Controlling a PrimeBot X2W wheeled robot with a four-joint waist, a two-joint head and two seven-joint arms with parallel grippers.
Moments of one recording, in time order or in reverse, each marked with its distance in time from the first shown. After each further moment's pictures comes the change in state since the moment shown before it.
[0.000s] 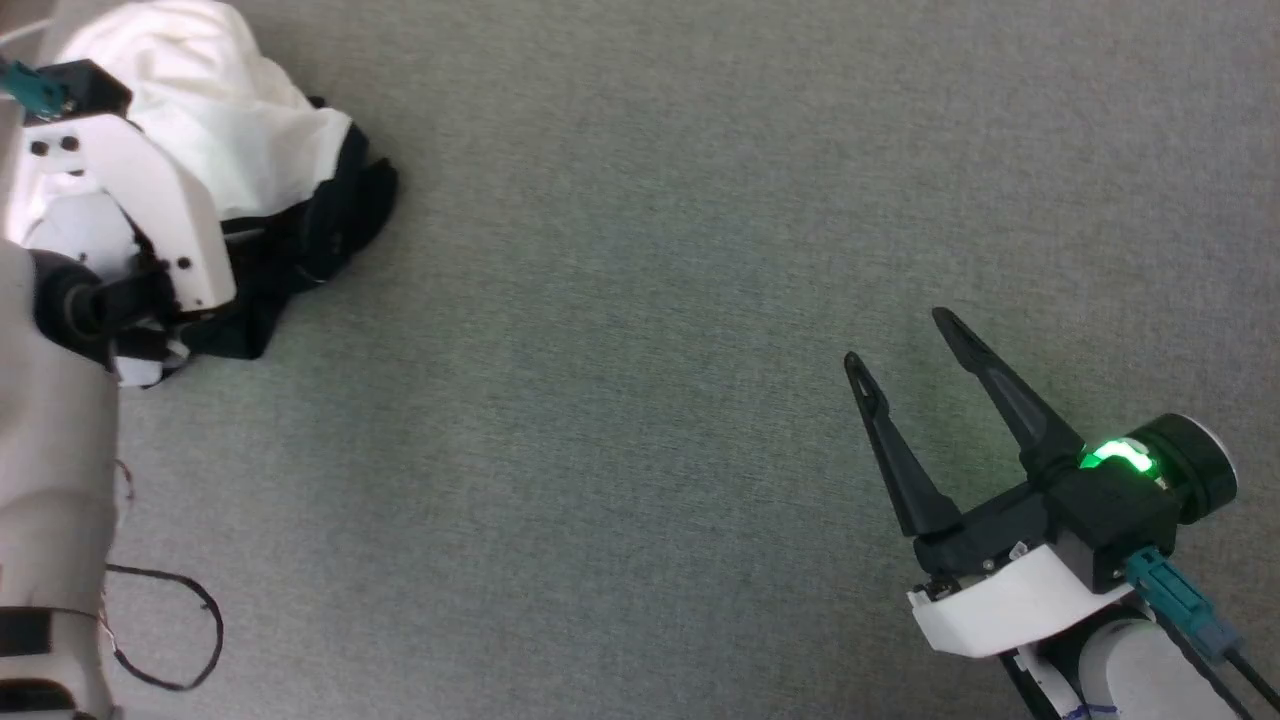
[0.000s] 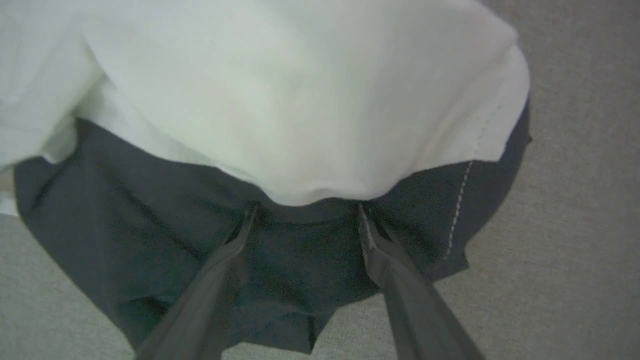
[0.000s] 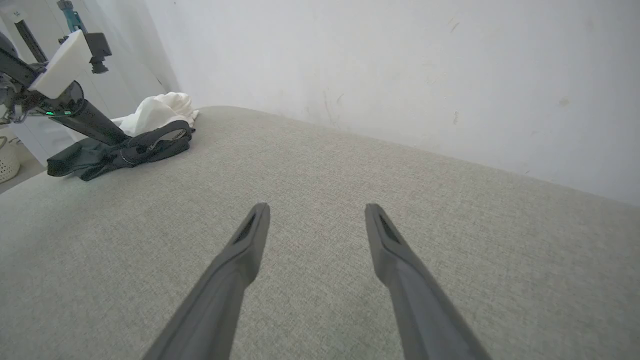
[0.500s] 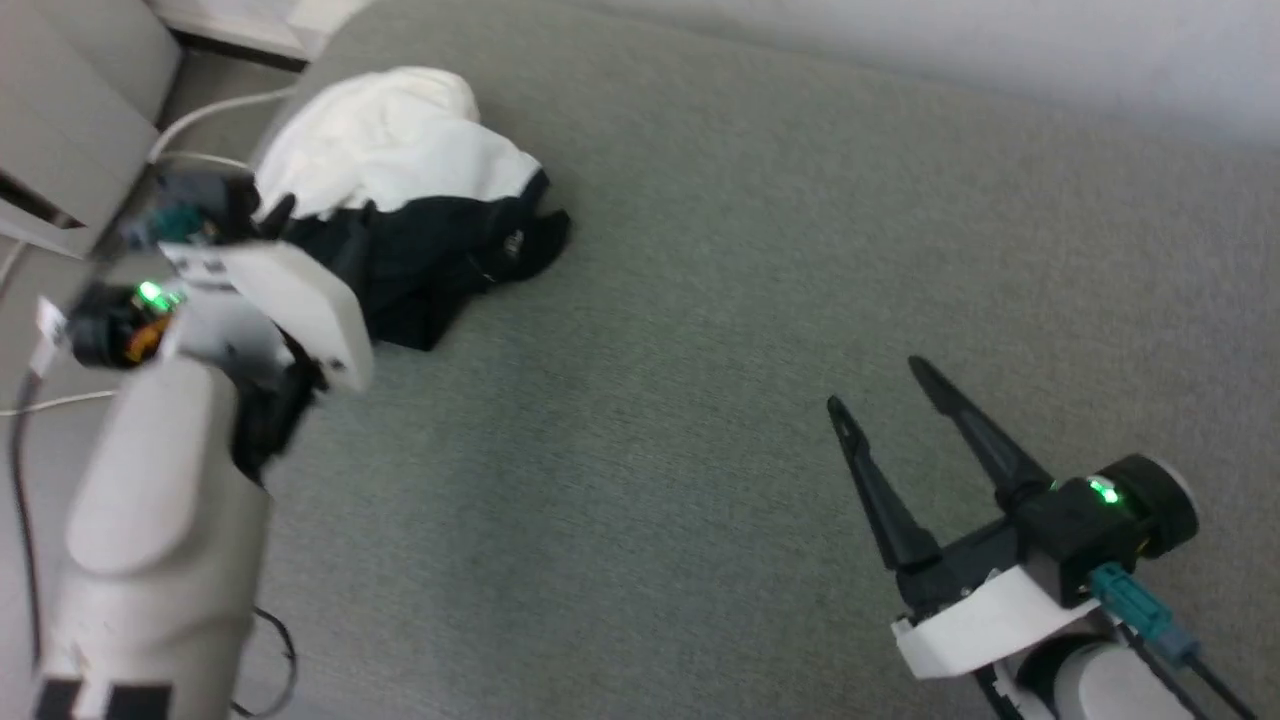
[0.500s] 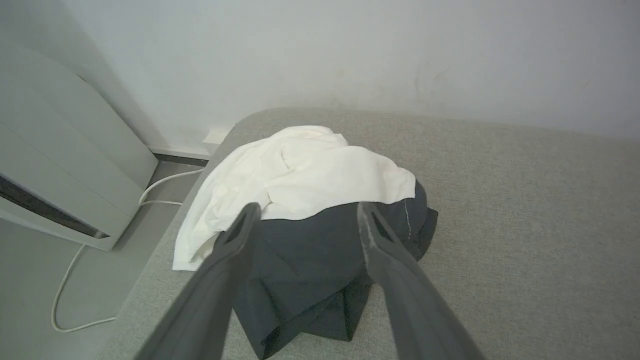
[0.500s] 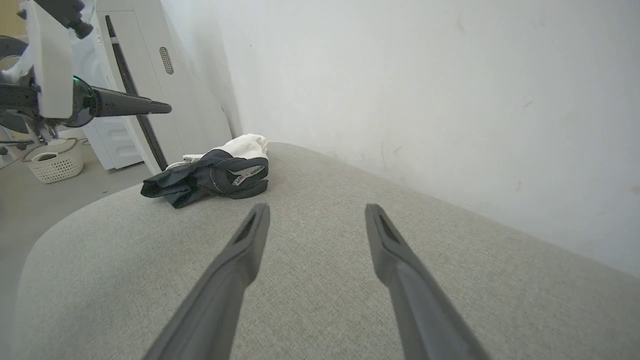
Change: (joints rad) left arm 0.276 -0.138 -0.034 -0.266 0.272 0.064 -0.634; right arm 0.042 0.025 0.008 0.078 0.007 0.000 -0.013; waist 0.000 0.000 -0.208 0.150
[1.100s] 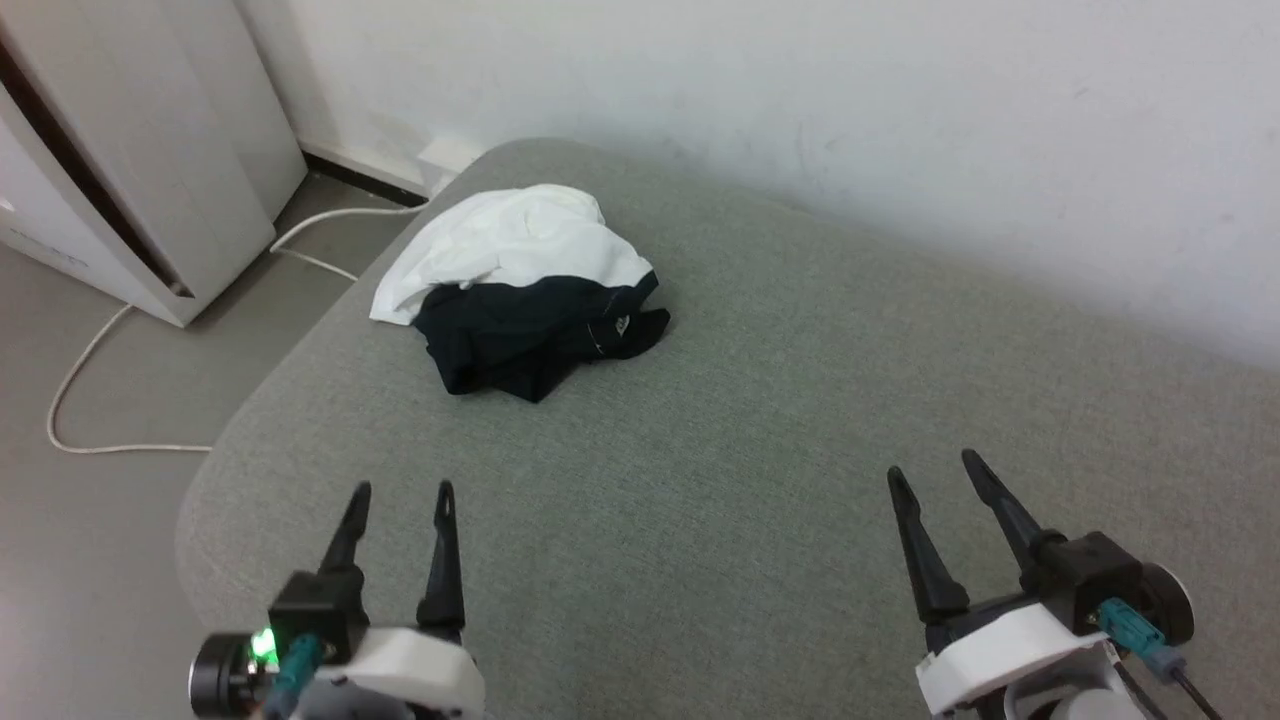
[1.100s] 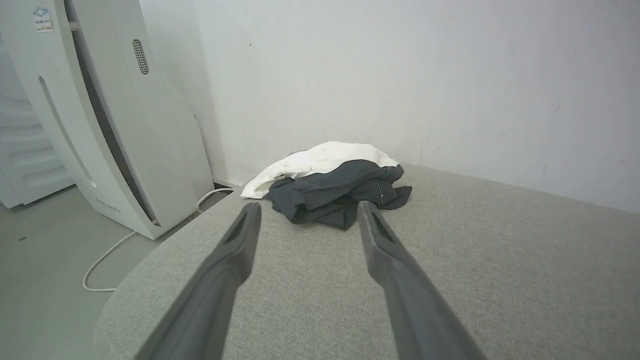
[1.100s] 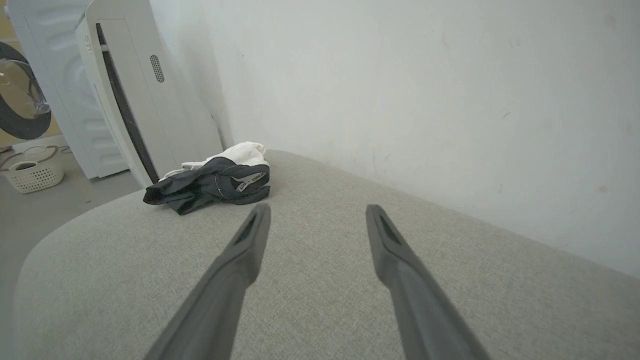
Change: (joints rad) left arm 0.662 -0.147 -0.035 -0.353 0.151 0.206 -0.420; right arm 0.052 0.083 -0.154 0.315 0.037 0.000 -0.148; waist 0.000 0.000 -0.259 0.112
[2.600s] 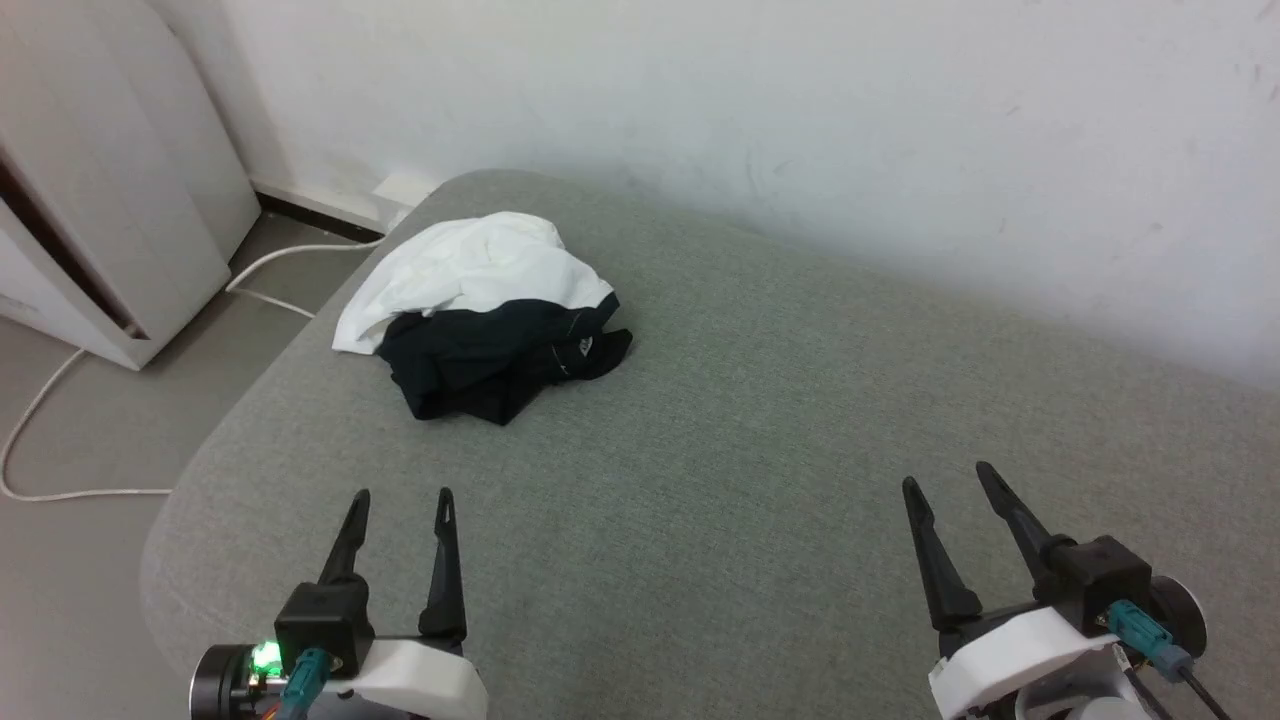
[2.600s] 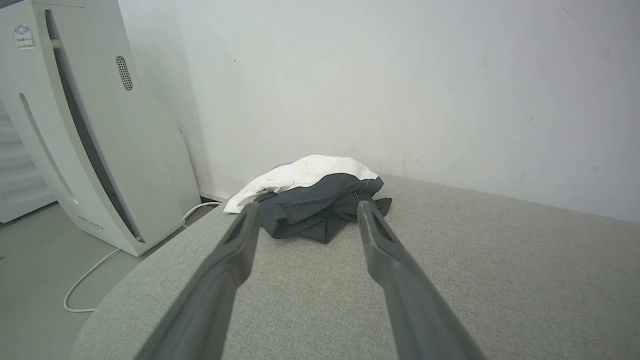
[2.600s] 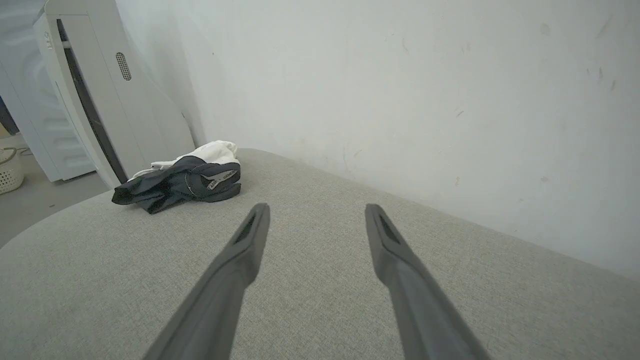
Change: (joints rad) left arm 0.010 -0.042 0.045 -0.014 0.062 -0.029 0.015; right arm 0.008 0.000 -0.026 0.001 -0.005 -0.001 0.034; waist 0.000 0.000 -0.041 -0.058
